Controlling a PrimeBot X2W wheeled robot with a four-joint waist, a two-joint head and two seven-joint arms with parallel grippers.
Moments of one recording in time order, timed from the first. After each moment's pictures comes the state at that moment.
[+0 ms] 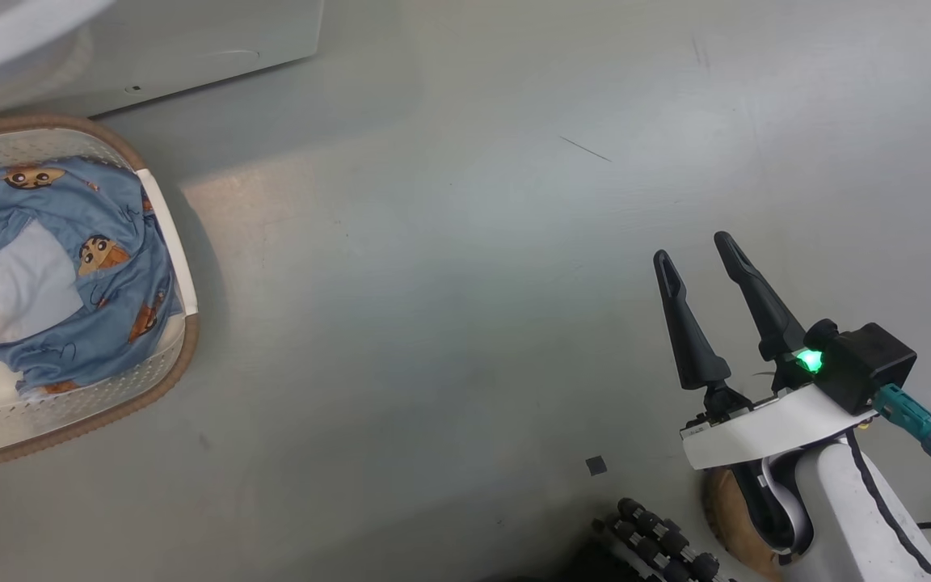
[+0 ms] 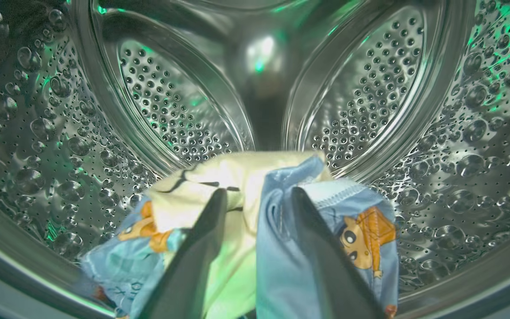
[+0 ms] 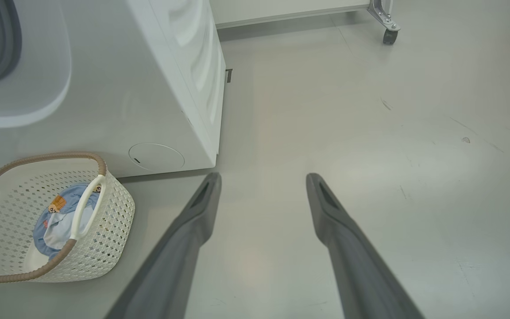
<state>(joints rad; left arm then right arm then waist) -1.33 0.32 0.04 0.81 -0.08 0.01 -0.26 -0.17 -0.10 0.26 0.03 0.33 0.12 -0.26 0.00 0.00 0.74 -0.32</state>
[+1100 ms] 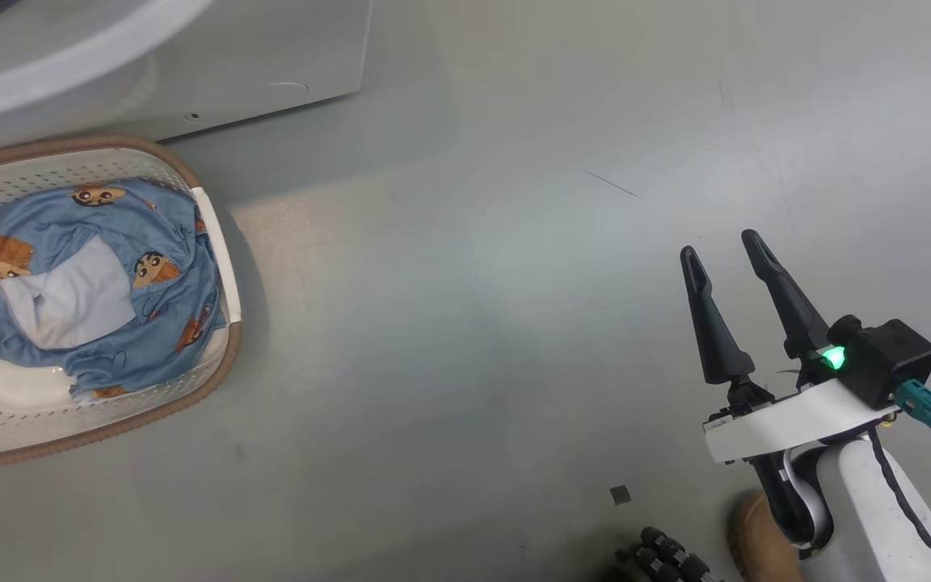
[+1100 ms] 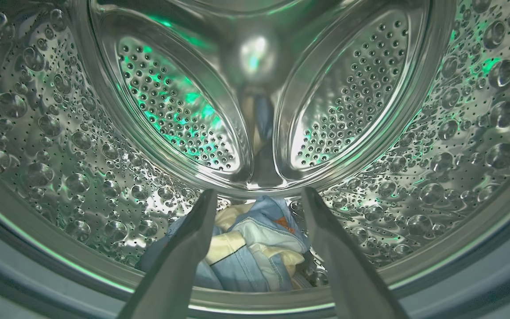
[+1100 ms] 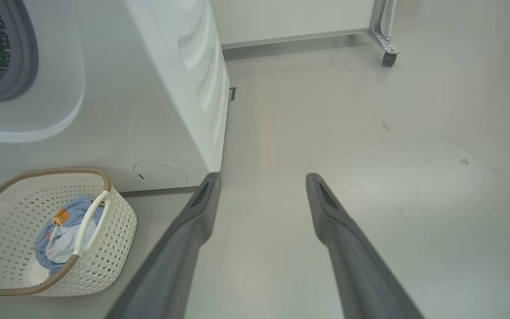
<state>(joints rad) -1.32 0.26 0.03 0.91 -0.07 0.04 -0.26 -0.17 -0.12 0.23 0.05 0.33 0.12 -0.26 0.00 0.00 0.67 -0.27</state>
